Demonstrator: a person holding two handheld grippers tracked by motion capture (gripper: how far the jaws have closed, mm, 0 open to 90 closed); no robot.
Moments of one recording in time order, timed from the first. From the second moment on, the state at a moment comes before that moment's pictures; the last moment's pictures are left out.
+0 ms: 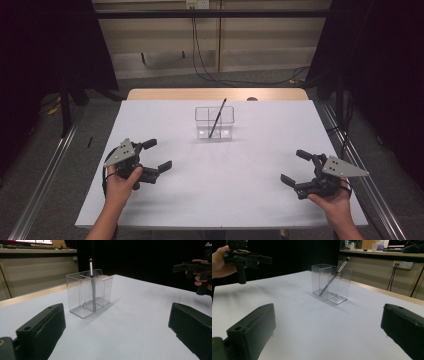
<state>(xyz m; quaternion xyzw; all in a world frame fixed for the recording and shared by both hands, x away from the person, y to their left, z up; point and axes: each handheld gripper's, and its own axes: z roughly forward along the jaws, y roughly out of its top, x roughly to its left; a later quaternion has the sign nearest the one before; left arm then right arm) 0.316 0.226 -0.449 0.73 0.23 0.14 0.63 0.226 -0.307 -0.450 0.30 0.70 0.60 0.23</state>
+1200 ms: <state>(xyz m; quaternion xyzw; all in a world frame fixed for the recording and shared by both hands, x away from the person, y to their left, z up) 0.305 0.254 -0.451 0.73 0.24 0.15 0.62 0.226 -0.309 -0.449 0.31 0.70 0.60 0.23</state>
